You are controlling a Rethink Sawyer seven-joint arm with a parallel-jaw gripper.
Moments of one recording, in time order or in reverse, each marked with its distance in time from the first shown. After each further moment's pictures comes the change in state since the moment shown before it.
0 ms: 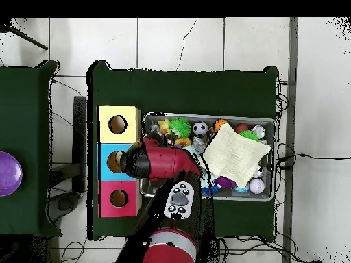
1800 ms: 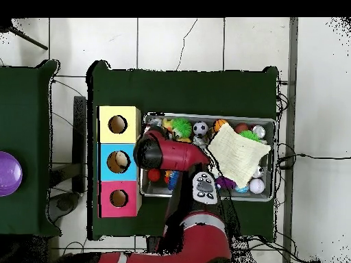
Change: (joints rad) arm -0.160 0.005 0.192 0.001 0.000 -0.032 0.000
